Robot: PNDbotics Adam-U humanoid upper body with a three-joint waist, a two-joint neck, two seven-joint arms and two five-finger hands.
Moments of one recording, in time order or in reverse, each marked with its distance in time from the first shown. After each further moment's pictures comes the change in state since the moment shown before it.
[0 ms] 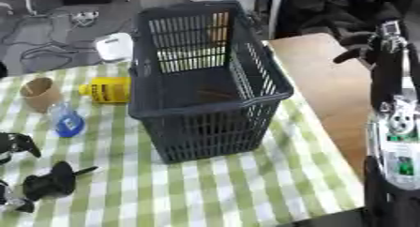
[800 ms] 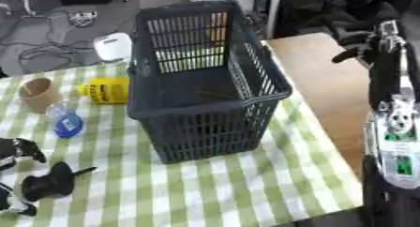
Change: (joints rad) left arm 0.000 -0.012 -0.019 0.017 0.039 0.001 0.057; right arm 0.000 0.000 0.000 0.003 0.000 0.000 0.000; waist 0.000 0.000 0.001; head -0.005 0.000
